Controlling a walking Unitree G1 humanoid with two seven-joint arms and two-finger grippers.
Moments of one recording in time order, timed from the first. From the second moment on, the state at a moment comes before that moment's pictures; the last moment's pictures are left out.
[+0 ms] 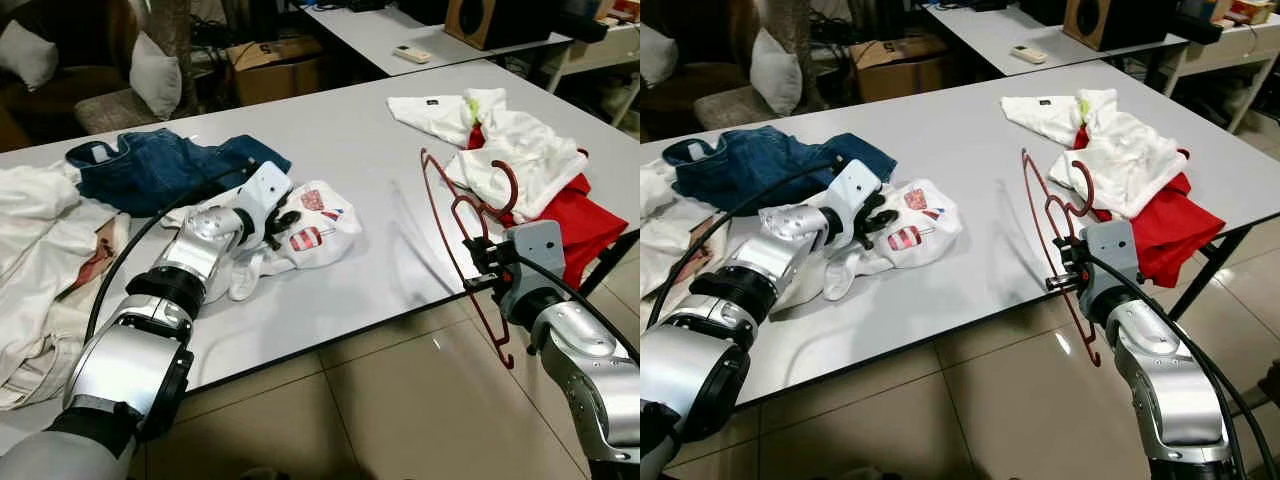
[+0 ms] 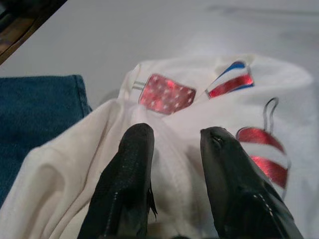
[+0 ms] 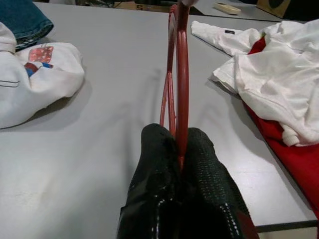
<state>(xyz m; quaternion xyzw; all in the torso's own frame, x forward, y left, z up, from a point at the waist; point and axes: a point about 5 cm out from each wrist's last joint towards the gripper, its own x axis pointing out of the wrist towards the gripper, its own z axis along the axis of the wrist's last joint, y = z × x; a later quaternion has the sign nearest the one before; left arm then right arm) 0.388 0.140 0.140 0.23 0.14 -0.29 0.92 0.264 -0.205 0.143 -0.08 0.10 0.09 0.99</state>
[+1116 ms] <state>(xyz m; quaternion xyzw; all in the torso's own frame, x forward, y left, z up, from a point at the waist) 0.393 0.157 0.140 0.20 0.13 -0.21 0.95 0.263 -0.201 0.147 -0.09 0.10 0.12 0.98</state>
